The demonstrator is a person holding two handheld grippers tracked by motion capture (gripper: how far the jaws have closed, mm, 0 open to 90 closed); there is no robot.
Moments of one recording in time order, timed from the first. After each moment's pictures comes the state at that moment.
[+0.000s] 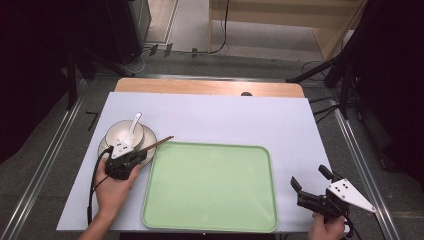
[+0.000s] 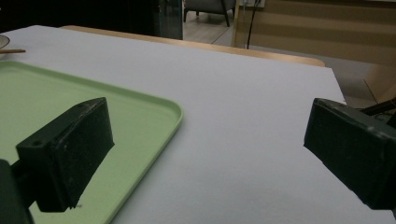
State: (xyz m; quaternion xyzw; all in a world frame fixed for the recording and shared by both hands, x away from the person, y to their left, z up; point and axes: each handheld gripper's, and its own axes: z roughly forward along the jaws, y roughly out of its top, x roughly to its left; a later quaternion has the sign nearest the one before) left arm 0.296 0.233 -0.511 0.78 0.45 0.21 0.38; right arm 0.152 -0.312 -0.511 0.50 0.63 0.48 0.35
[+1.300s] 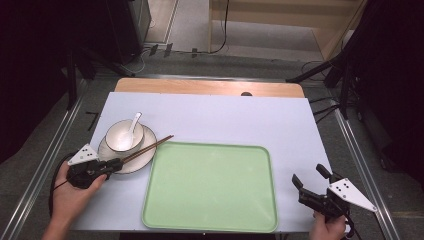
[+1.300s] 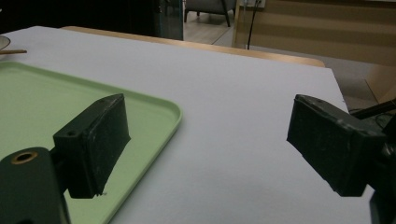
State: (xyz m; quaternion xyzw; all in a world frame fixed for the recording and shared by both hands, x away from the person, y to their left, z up) left arm 0.278 0.318 -0.489 0.83 0.38 0.14 0.38; right arm 0.153 -0.315 -0.511 0.50 0.63 0.48 0.35
